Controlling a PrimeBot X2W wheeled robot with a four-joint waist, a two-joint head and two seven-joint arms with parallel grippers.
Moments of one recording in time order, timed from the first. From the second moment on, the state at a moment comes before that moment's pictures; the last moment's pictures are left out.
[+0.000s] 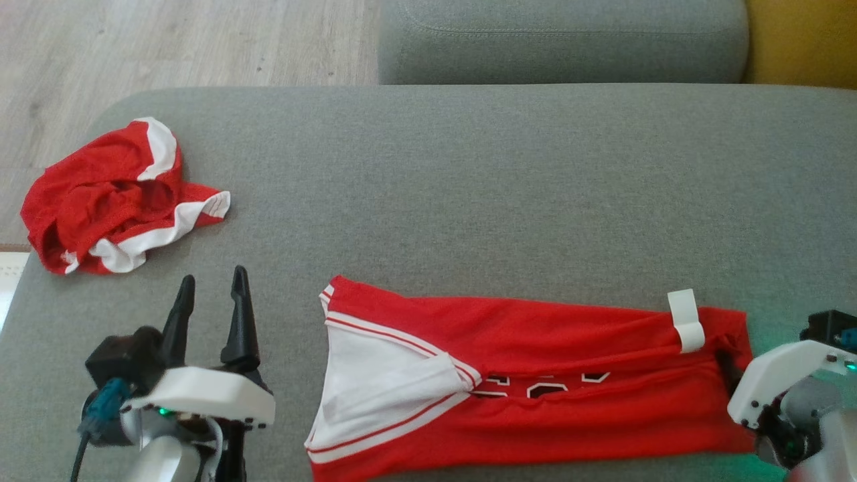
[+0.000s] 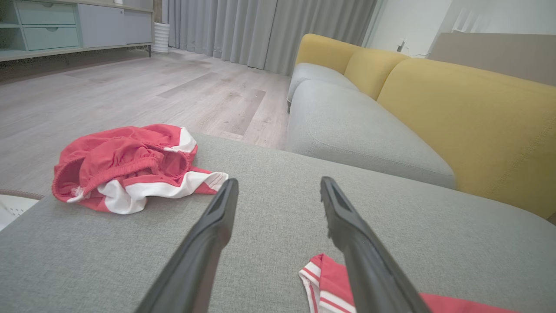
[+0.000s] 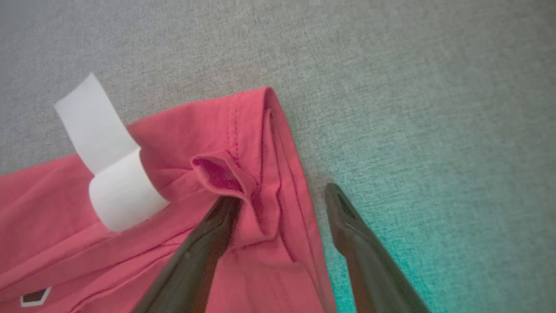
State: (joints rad) left arm -0.03 0.31 -0.39 0.03 -0.58 0.32 -0.25; right arm -0.22 -0.14 -0.25 0.68 0.24 0.13 0.45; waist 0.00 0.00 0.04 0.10
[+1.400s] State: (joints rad) left arm -0.02 0.29 -0.37 0.06 -0.57 0.31 -0.25; right arm -0.08 -0.08 -0.06 -0.03 0.66 0.13 0.71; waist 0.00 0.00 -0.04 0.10
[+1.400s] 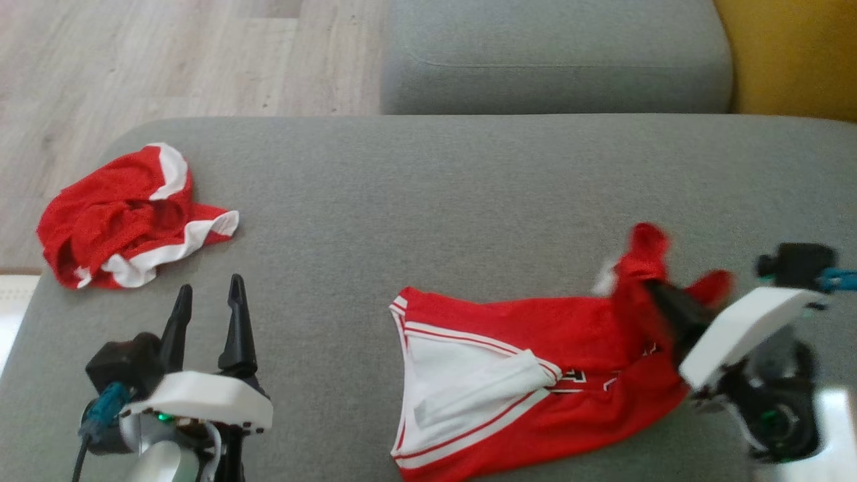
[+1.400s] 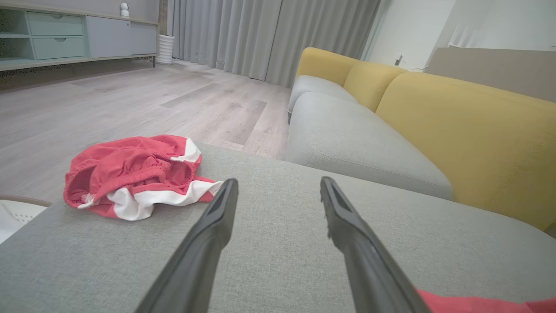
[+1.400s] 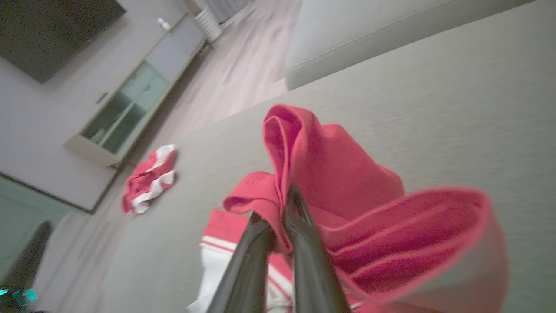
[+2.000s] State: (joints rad) left arm -0.02 0.31 -0.39 0.08 -0.57 0.29 -0.22; right arm -0.14 -0.05 0.32 0.28 1.03 0.13 0.45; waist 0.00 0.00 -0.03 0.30
